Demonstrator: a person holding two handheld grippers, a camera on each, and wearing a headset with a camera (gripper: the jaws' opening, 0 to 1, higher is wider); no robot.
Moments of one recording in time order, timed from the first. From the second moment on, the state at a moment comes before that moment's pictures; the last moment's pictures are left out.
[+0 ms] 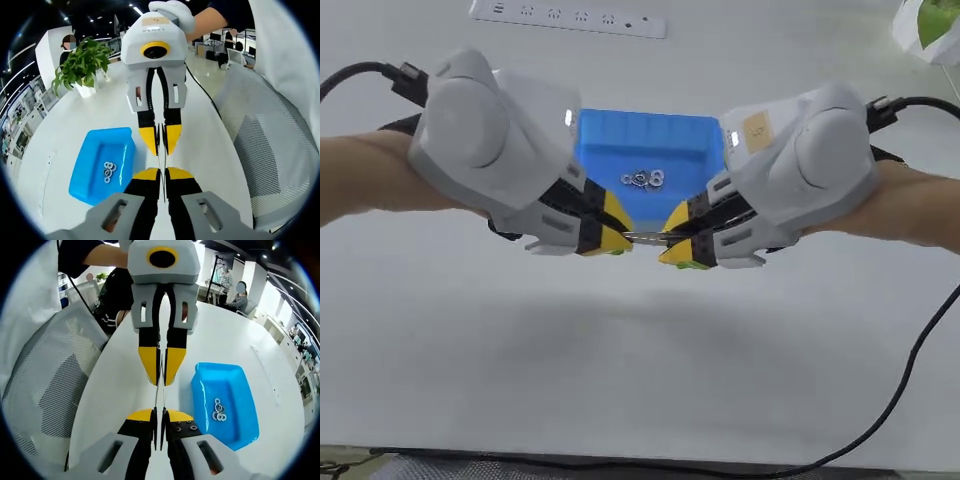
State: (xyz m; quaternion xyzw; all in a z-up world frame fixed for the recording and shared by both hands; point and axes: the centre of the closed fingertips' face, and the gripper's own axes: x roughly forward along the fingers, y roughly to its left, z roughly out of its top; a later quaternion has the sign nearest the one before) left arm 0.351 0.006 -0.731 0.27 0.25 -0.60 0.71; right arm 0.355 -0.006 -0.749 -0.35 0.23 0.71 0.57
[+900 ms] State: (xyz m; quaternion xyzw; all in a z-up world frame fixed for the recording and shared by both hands) left arm 0.370 0.008 -0.797 0.28 0.31 -0.57 0.71; right arm 0.372 -0.007 -0.802 -0.37 0.27 0.68 0.57
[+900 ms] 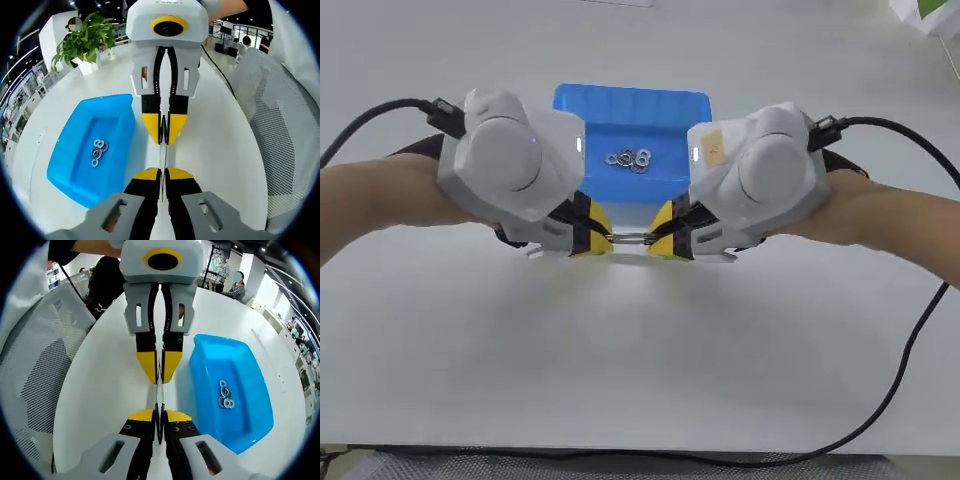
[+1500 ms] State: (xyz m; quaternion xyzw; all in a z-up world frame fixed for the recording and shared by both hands) left arm 0.371 0.009 -0.804 0.26 0.32 -0.56 0.72; right arm 0.372 -0.010 -0.809 -0.38 0.28 0.67 0.57
